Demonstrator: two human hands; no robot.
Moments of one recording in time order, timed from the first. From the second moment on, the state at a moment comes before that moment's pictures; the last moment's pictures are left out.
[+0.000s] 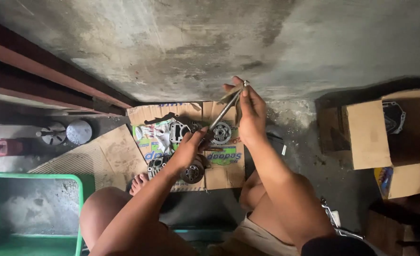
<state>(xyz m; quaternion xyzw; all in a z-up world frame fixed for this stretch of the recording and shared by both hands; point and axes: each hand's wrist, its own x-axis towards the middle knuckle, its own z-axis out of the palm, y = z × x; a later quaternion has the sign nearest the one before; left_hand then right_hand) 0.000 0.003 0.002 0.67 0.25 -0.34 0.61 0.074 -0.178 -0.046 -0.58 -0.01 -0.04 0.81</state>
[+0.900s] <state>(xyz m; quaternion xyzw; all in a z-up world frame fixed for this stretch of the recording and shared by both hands) -0.008 -0.011 -0.080 0.66 0.26 -0.28 0.65 0.077 -0.162 -0.014 -0.72 0.02 -0.13 0.68</state>
